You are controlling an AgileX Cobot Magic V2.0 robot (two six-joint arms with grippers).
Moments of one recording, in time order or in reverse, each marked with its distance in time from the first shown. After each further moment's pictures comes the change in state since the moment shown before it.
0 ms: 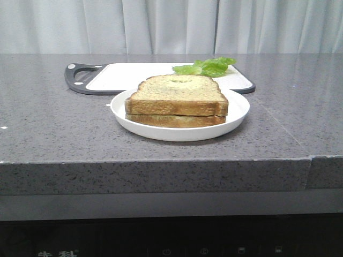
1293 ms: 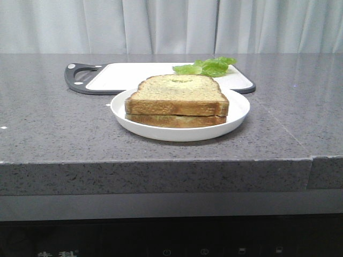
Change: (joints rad) left arm -0.002 0.474 -0.623 -0.145 0.242 -0.022; right arm -0.002 0.388 -0.600 0.008 0.218 0.000
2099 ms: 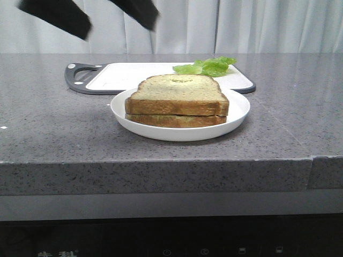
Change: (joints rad) left arm -0.542 0.954 -0.580 -0.108 0.287 0.002; right arm 0.000 0.000 0.000 0.000 0.002 0.000
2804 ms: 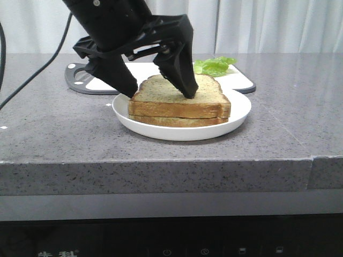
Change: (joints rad) left arm -0.034 0.292 -0.124 -0.002 -0.013 0.000; right arm 0.000 0.000 0.000 0.000 0.006 0.000
